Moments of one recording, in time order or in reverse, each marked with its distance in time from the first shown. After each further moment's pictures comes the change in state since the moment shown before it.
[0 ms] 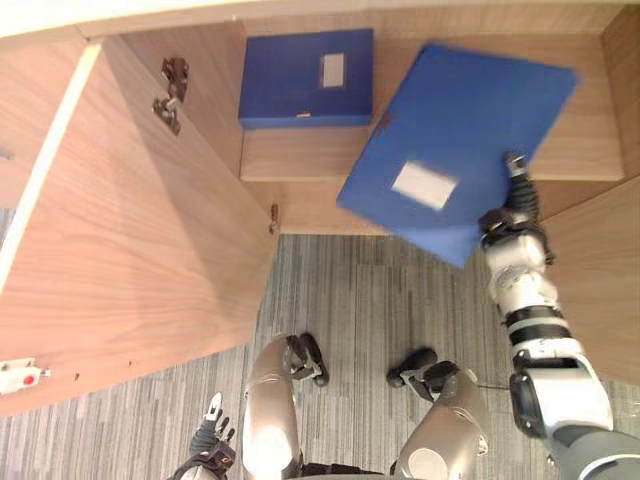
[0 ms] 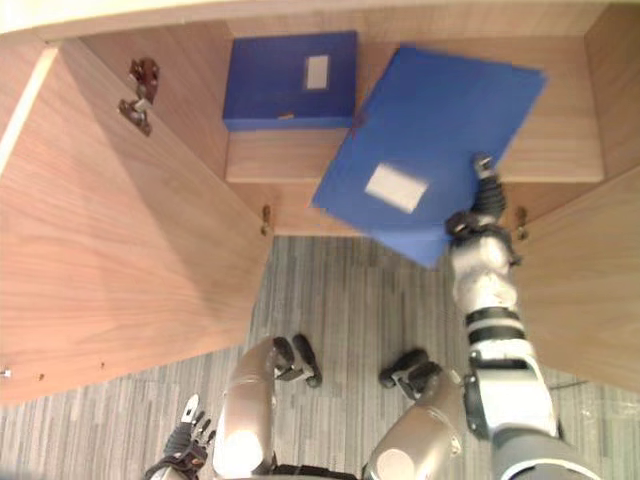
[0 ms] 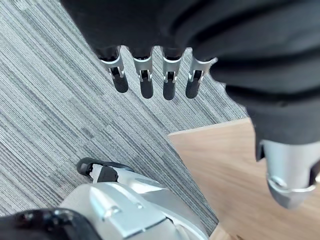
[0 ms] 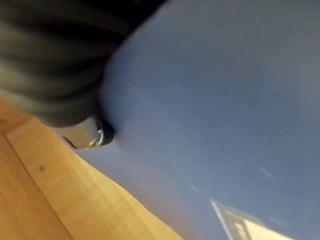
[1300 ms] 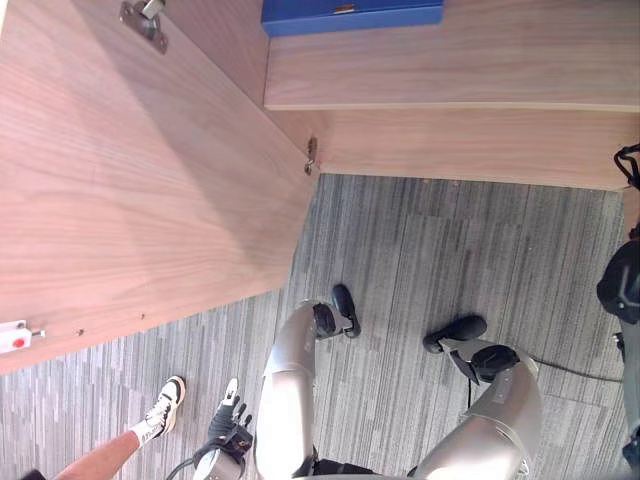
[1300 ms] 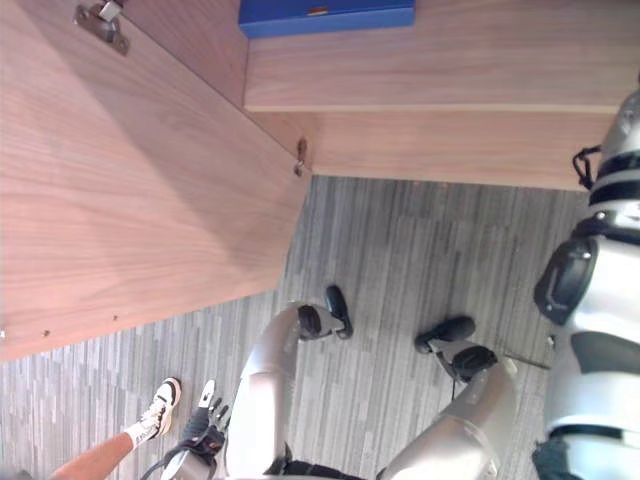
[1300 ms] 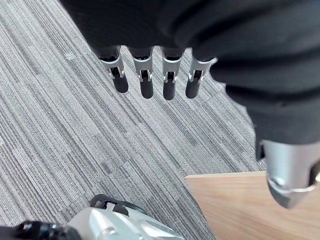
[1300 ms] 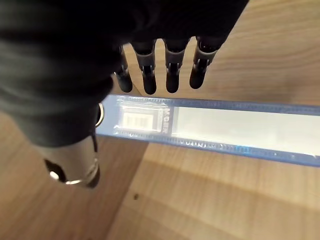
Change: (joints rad) left arm 0.006 0.011 -0.155 -0.132 -0.127 0.009 0.130; right arm -0.643 -0.291 -0.016 0.329 0.332 -0.097 -0.225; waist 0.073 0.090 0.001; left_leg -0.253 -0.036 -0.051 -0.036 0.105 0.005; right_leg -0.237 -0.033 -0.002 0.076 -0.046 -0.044
